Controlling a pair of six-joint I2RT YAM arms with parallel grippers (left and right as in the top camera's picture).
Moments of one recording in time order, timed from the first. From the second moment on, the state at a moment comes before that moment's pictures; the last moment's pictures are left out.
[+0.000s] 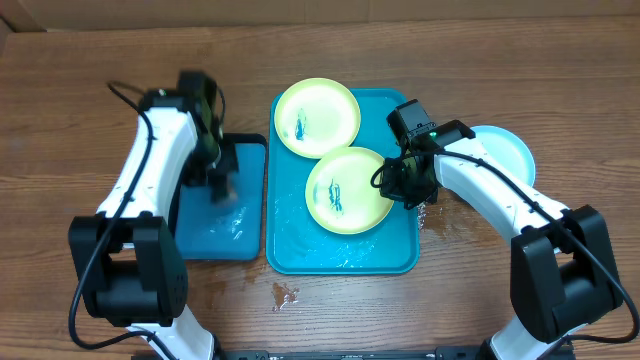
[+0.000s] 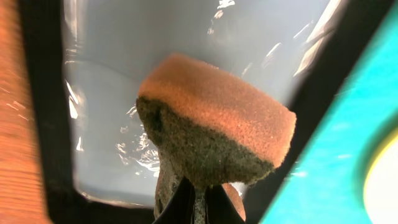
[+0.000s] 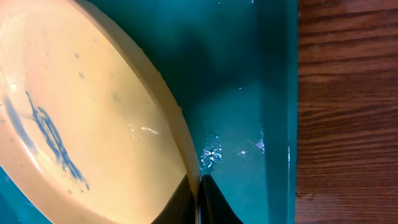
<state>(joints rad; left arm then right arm) -0.04 1.86 1.54 -1.25 0.00 -0.26 0.41 1.81 1.26 -0.90 -0.15 0.59</state>
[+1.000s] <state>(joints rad) -0.56 2.12 1.55 -0.92 0.30 -0.58 0.41 1.81 1.13 -0.85 -0.16 0.67</state>
